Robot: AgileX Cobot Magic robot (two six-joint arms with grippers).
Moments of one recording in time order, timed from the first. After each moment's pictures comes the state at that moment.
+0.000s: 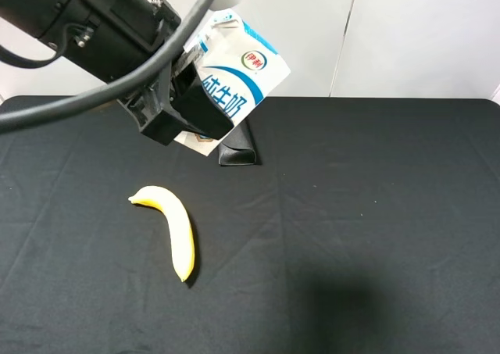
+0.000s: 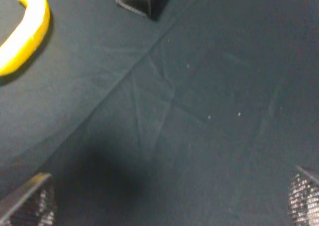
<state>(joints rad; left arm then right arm) -0.73 1.35 -1.11 -0.39 0.67 0.70 0.59 0.08 -0.52 0.01 1.08 -0.01</state>
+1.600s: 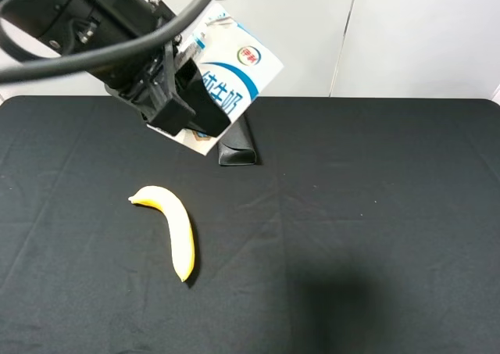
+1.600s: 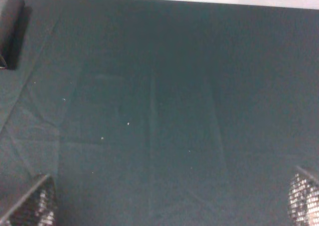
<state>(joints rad) -0.73 1.35 -1.13 -0.29 0.68 0.49 0.11 0.00 -0.49 0.02 1.03 -0.01</state>
